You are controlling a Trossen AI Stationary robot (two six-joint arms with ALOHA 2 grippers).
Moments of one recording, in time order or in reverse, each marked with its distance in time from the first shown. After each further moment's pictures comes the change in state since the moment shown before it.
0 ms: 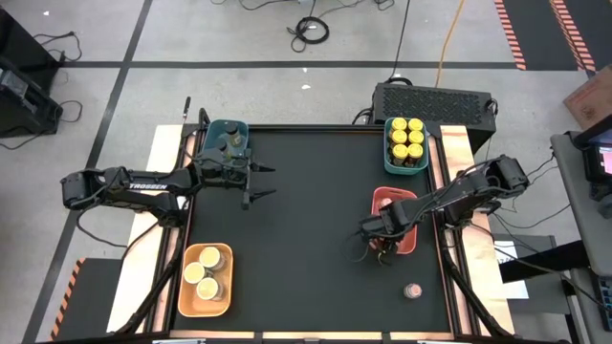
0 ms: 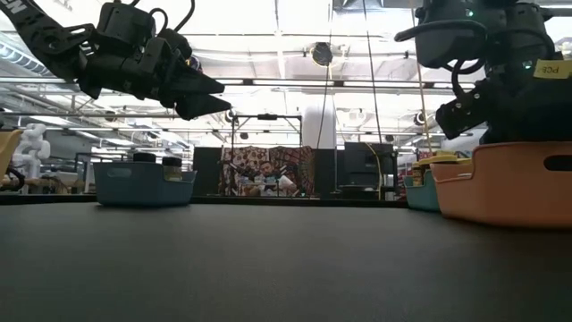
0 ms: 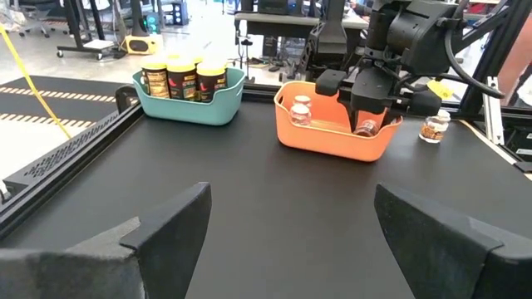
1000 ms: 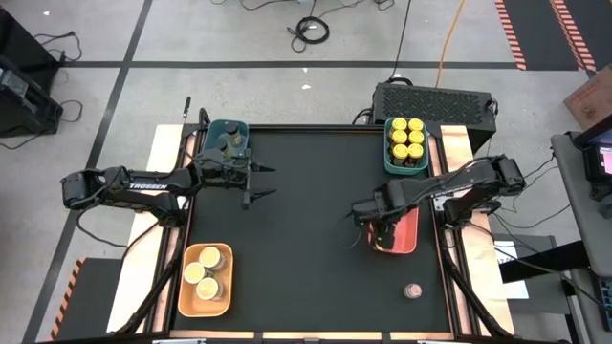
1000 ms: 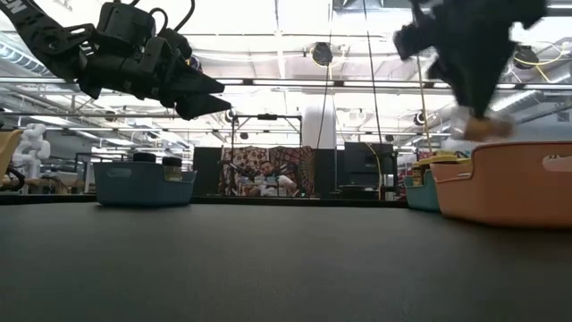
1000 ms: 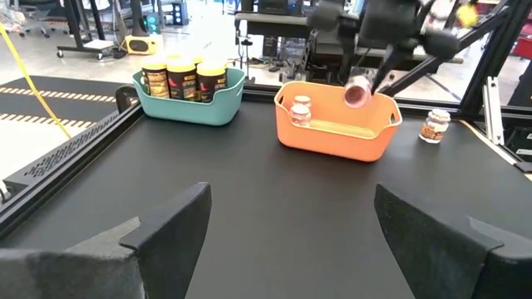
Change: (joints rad) left arm 0.000 0.000 0.000 0.001 0.000 0.000; right arm -0.079 0.006 0.416 -0.443 0.164 -0.235
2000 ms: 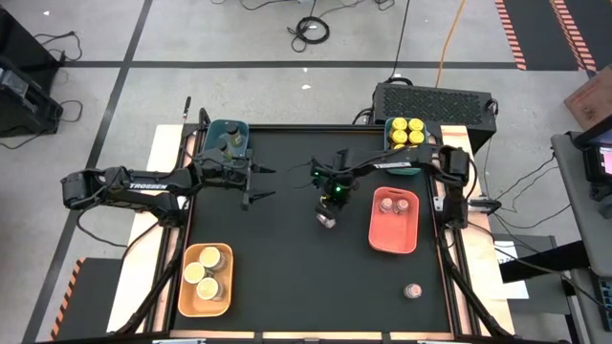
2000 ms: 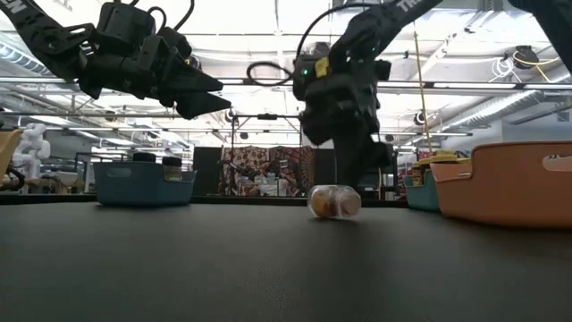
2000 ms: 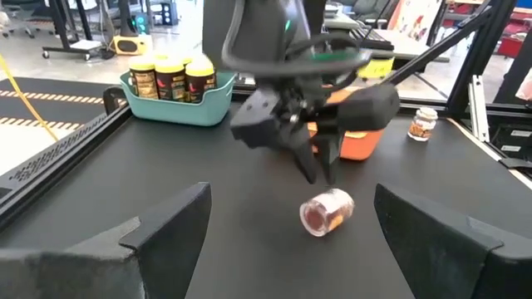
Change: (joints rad) left arm 0.000 0.000 0.000 -0.001 0.032 0.002; right arm -0.401 0.396 0.140 0.482 -0.508 -0.025
